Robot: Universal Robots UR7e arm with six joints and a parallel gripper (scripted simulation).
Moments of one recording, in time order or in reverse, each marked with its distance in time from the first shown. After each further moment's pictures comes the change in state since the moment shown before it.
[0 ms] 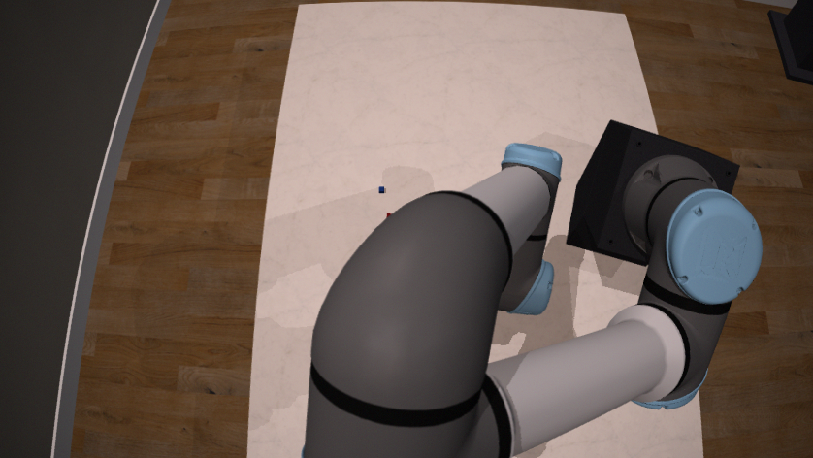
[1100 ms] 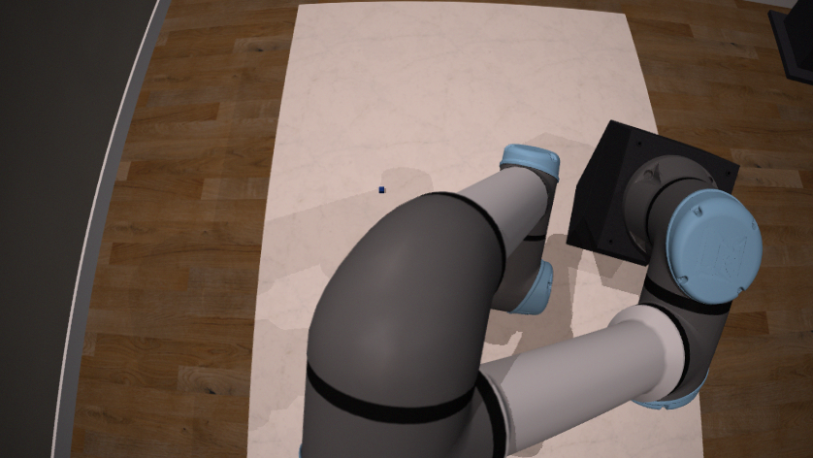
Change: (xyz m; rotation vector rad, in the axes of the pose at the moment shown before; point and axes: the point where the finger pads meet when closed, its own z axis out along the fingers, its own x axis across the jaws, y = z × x) arm 0.000 0.000 0.005 0.000 0.000 0.000
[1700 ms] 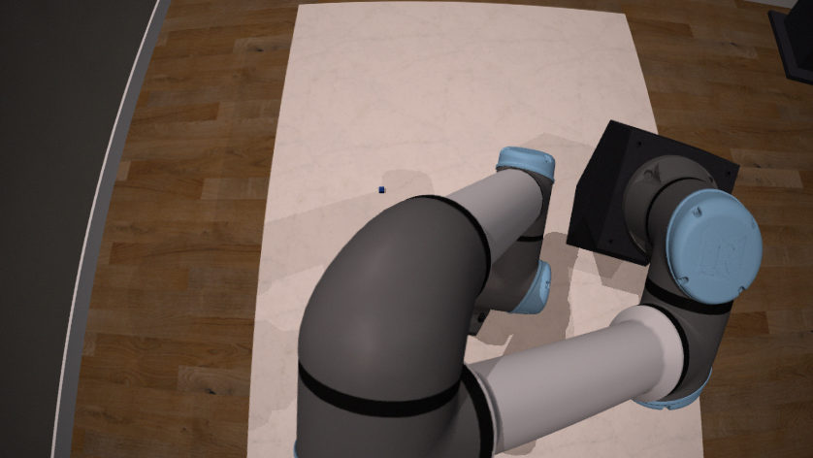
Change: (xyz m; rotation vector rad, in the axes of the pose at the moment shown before) arm 0.000 0.000 0.012 0.000 0.000 0.000
